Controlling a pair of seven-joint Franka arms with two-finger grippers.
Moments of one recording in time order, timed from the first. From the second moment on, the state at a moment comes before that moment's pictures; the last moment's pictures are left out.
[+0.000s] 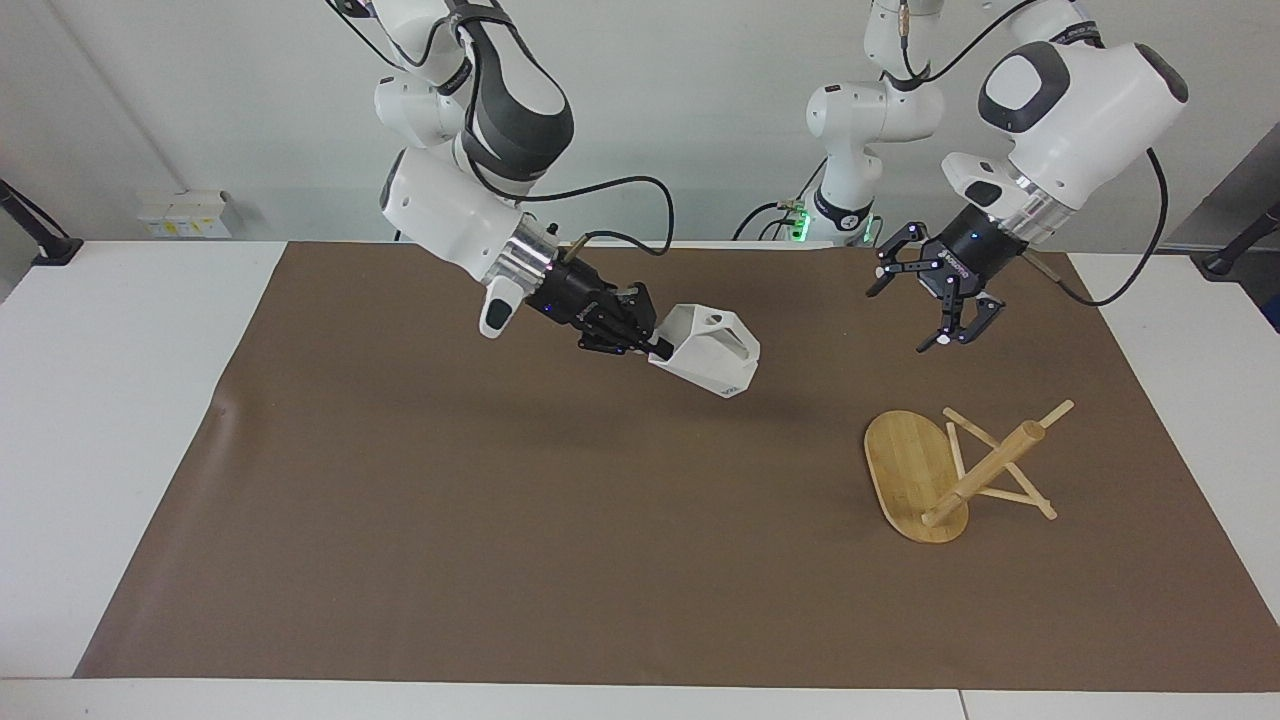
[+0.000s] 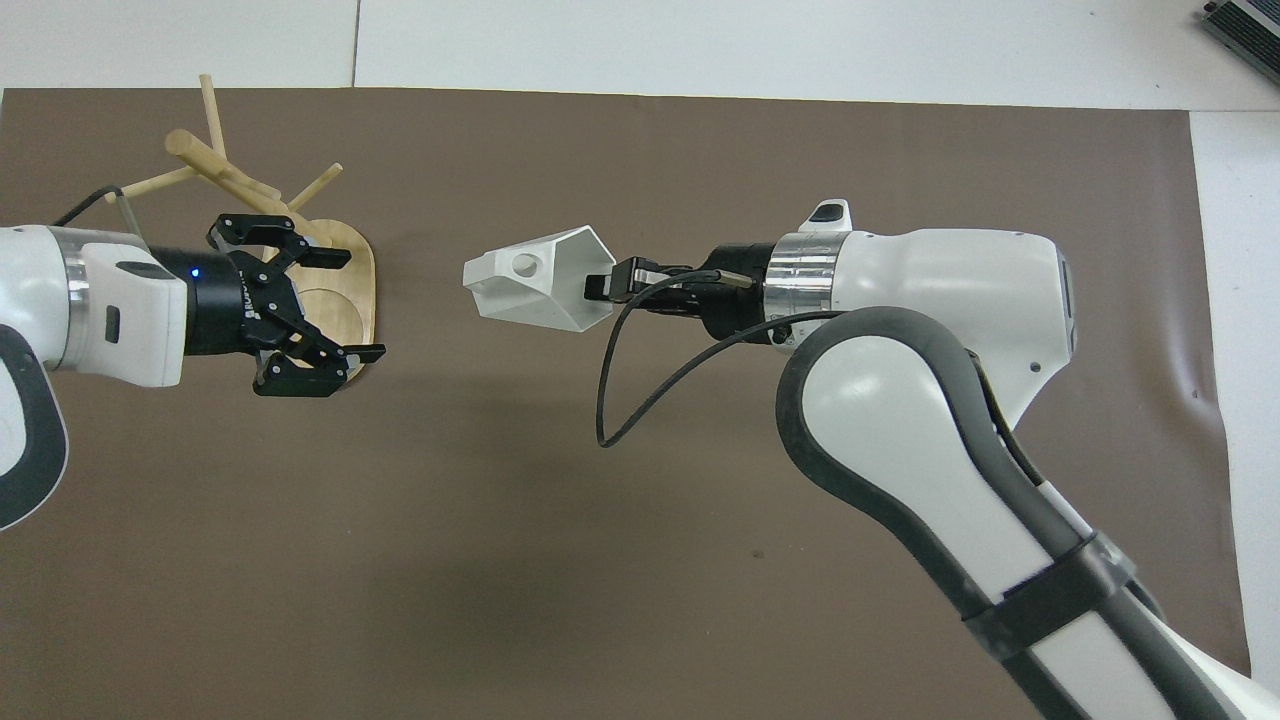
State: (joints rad) left arm -0.08 -0.07 -0.08 -1.97 -0.74 2.07 1.37; right arm 0.03 0.20 0.45 -1.81 1.03 2.38 -0.13
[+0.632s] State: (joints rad) left arm -0.17 -0.01 -0.08 -1.98 -0.79 2.20 1.56; right arm 0.03 0.20 0.53 -1.81 0.87 2.38 -0.14
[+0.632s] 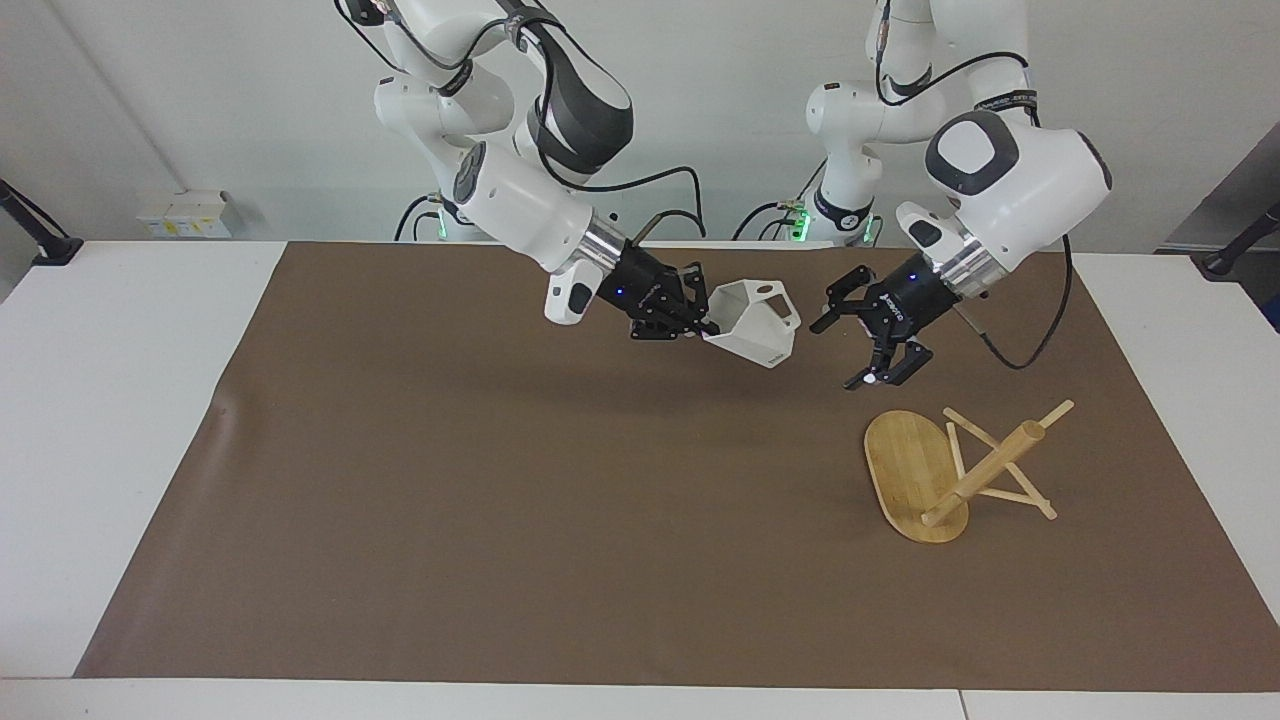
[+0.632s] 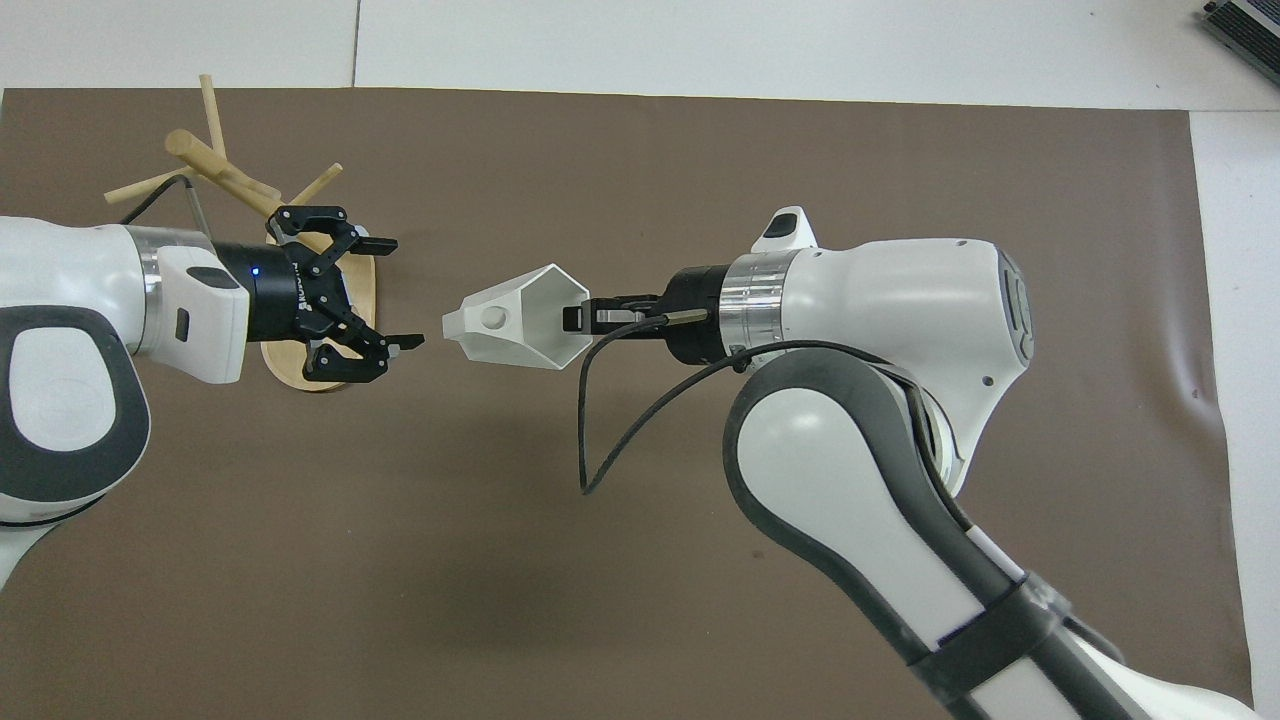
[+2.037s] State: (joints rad) left arm -0.14 -0.03 -0.08 -2.04 -0.81 2.11 1.65; right arm 0.03 0.20 0.53 -1.82 0.87 2.38 -0.14
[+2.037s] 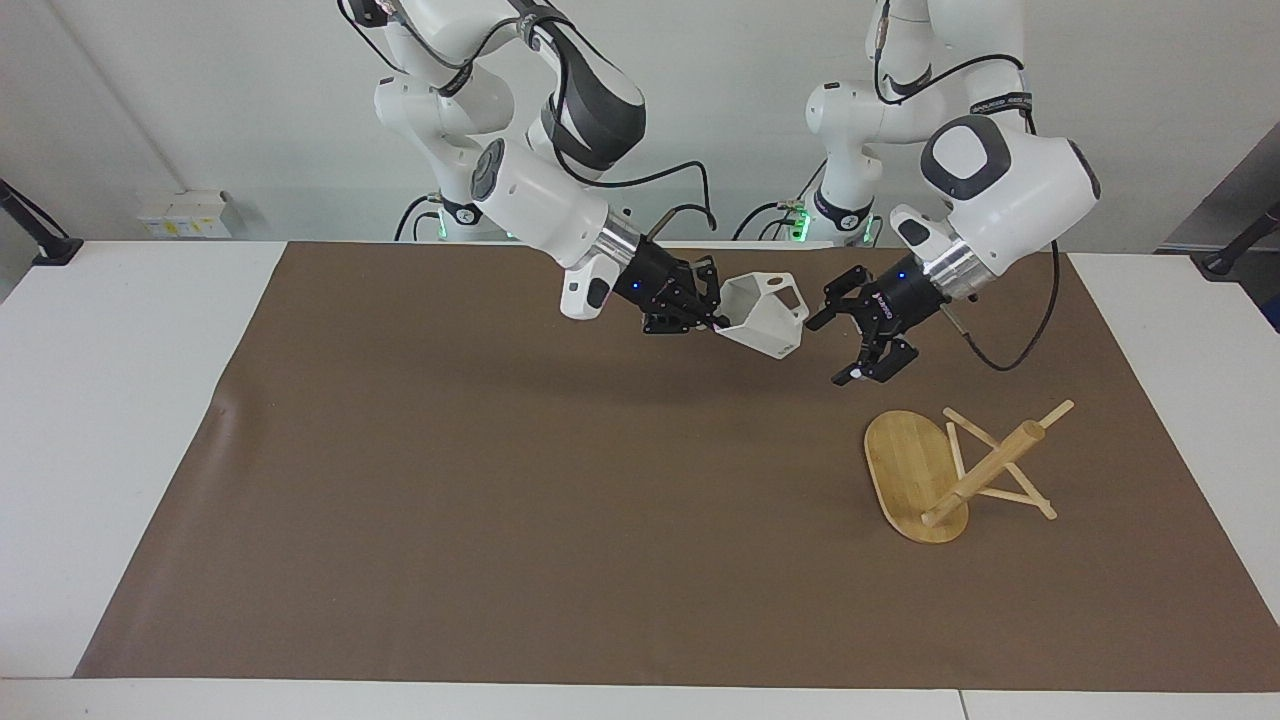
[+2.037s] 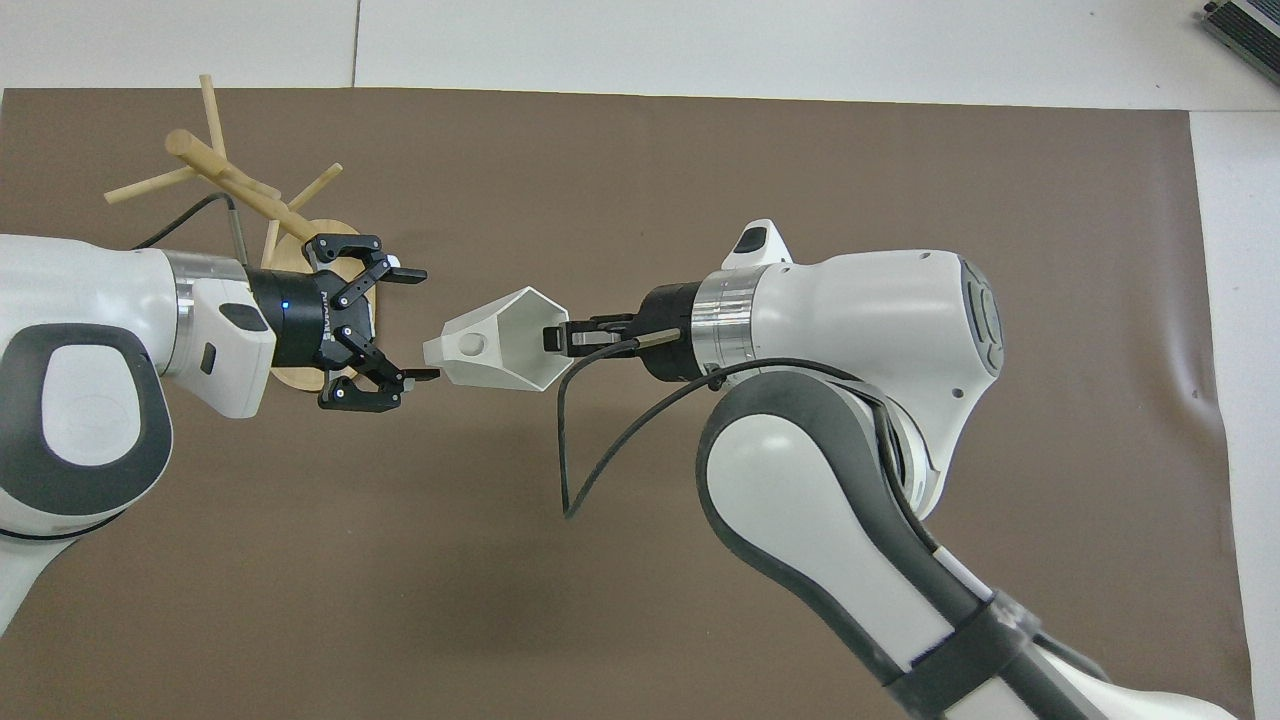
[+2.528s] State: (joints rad) left arm -0.16 -0.07 -0.08 -2.10 -0.82 2.11 1.65; right arm 0.03 0.21 0.53 -1.82 0.87 2.38 -0.13
